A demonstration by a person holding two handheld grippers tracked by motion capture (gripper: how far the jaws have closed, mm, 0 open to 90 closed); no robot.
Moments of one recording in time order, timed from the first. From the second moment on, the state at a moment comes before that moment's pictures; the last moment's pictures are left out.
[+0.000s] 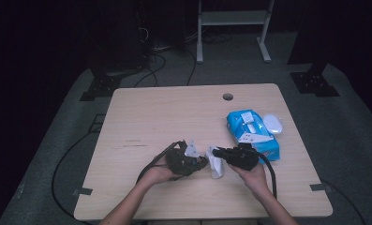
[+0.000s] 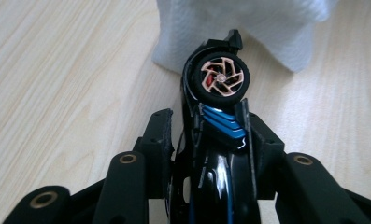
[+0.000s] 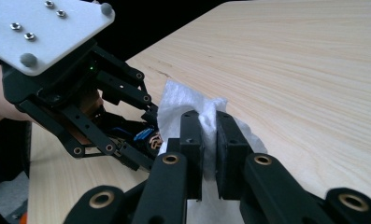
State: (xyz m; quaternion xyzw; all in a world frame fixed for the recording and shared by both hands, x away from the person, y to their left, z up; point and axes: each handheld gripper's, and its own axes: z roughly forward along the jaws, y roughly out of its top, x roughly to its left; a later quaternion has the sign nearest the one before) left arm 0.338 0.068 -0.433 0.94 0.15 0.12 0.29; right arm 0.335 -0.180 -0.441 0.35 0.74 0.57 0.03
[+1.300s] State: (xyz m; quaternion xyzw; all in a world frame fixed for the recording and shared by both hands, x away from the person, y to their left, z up) left arm 0.319 0.083 -0.397 0.87 0.13 0.12 0.46; right arm 0.337 -0.195 -0.428 0.34 0.71 0.61 -0.01
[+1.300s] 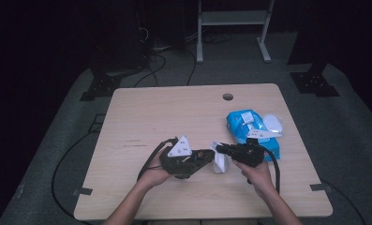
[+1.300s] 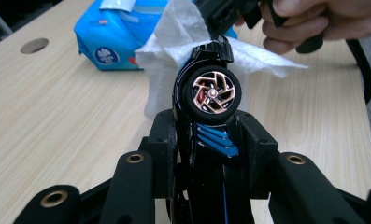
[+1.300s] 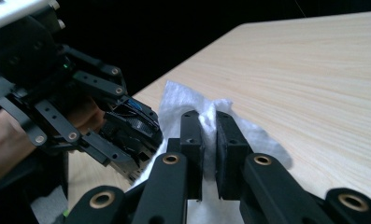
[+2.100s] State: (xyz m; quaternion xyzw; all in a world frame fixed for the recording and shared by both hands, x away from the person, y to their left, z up) left arm 0.333 0.073 -0.405 0.87 0.14 0.11 0.46; right arm 0.339 -0.202 -0.438 0.37 0.71 0.60 -0.02
